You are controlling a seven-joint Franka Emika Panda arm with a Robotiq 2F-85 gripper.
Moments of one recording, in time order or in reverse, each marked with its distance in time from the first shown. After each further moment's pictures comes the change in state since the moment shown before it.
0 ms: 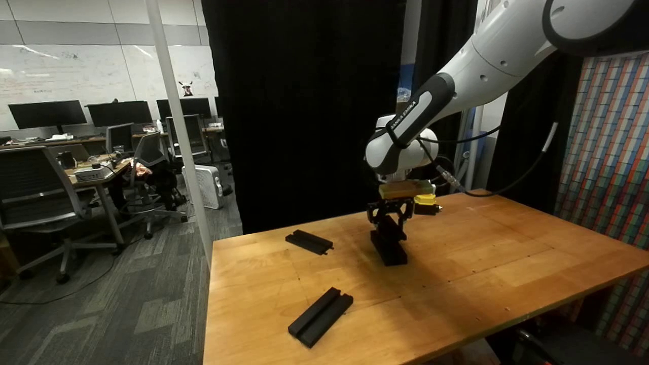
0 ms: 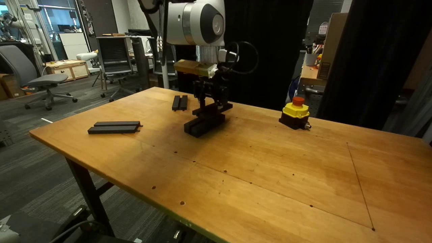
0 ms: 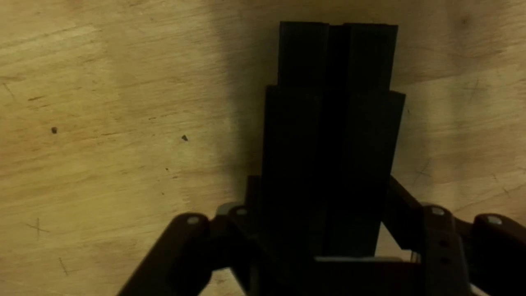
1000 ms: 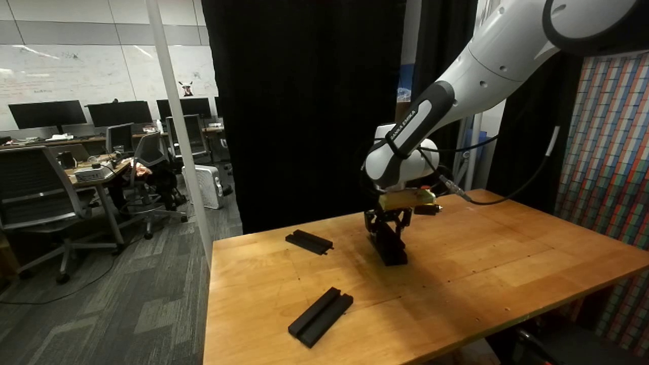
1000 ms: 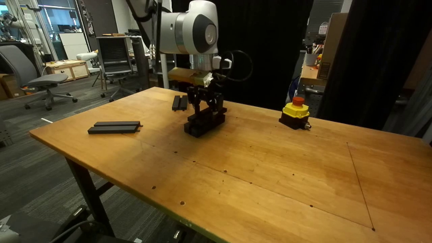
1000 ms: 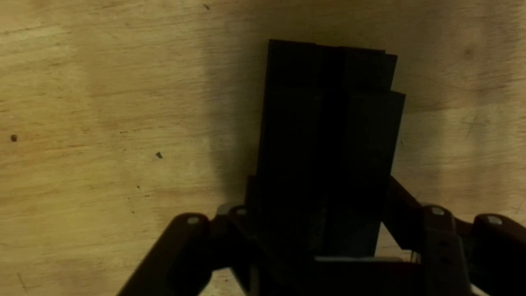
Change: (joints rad) arm 0.022 -0.001 0.007 -0.068 0.000 0.095 -0.033
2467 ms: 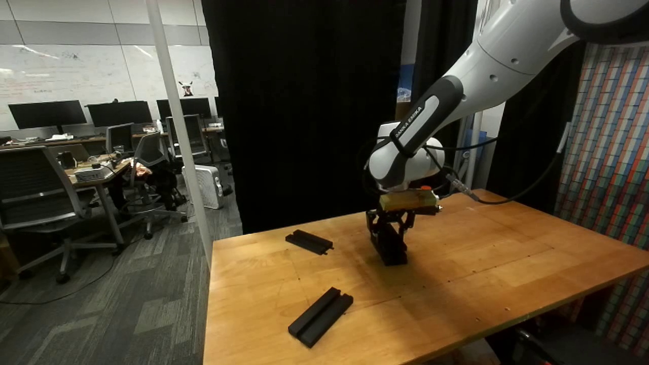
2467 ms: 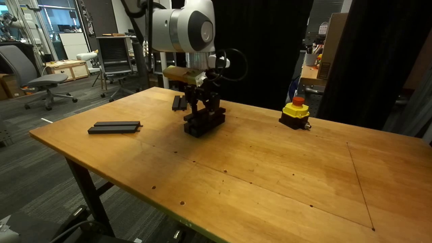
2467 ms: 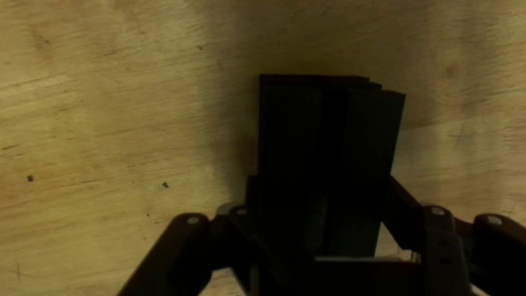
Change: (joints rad) arm 0.008 -0.052 0.001 -0.063 0.000 0.013 0.078
